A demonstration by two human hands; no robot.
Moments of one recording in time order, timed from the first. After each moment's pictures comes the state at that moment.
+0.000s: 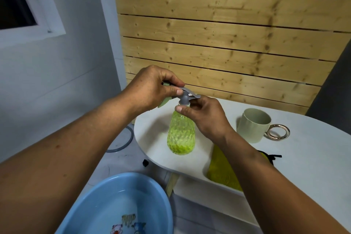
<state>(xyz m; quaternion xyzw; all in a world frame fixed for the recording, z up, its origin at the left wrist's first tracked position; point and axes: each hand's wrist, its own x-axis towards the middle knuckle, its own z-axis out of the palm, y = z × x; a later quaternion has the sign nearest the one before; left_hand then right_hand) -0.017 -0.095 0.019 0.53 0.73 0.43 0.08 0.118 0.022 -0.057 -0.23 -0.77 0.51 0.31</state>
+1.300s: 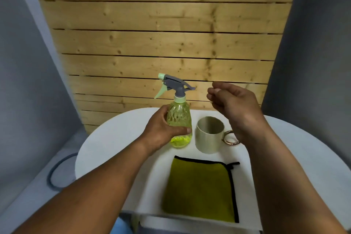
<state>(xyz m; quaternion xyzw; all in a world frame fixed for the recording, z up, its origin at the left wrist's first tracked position) 0.055 0.057 -0.084 0.44 0.67 0.52 0.28 0.236 0.123 -0.002 -0.36 -0.57 0.57 0.47</state>
